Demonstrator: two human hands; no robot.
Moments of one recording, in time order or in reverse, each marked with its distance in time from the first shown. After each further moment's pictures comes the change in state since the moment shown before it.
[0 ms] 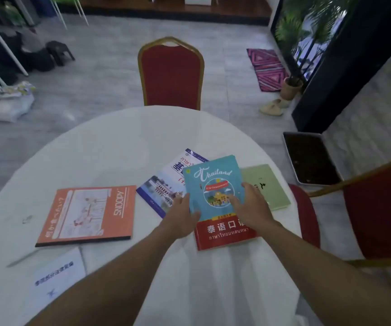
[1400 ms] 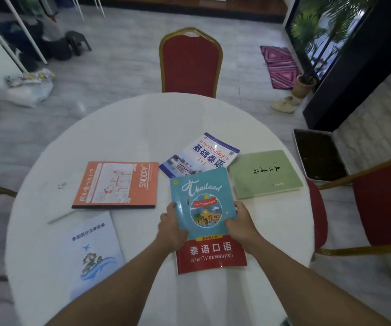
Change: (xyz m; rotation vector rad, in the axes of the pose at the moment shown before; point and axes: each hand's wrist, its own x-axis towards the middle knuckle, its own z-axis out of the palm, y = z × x) left_hand -0.095 -0.139 0.025 -0.355 0.126 -0.284; right_hand -0.129 -0.035 0.079 0.608 -0.205 0.176
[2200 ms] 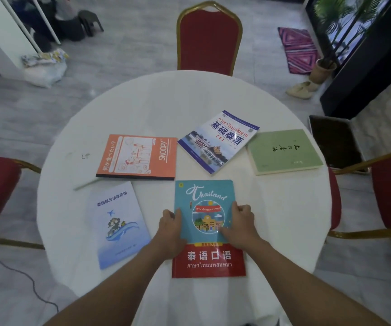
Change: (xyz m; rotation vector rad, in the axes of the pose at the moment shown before) left_hand -0.109 -0.035 -0.031 0.485 -0.114 0.141; right_hand -0.040 0.056 0.055 -0.741 -0.037 -0.120
